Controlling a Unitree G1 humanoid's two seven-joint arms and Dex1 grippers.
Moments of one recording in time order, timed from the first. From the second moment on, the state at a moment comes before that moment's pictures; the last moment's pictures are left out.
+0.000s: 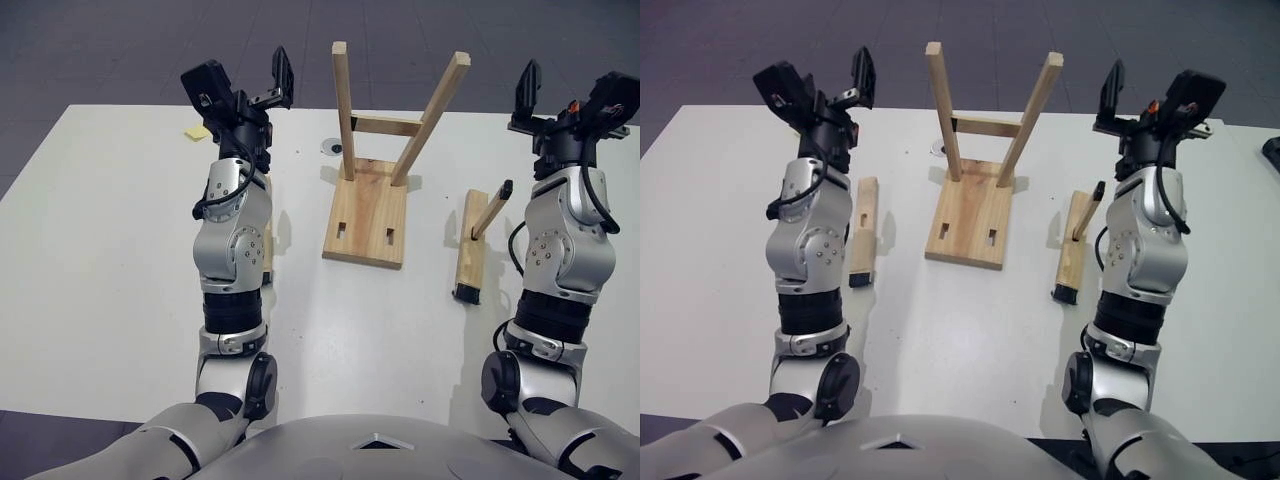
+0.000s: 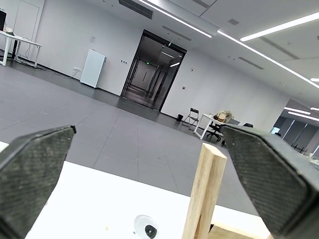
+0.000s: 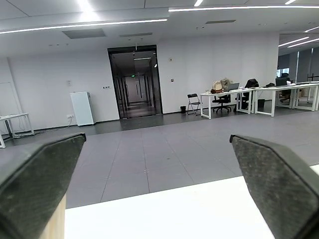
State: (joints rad) left arm -0.52 -0.11 0.11 -0.15 -0.27 0.33 0.15; right arm -0.47 -0.26 -0.35 -0.12 0.27 0.34 -0.04
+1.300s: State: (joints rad) left arm -0.51 -0.09 0.09 -0.09 -0.20 0.34 0.14; right arm -0.38 -0.27 -0.28 0.02 0.22 0.35 -0.02
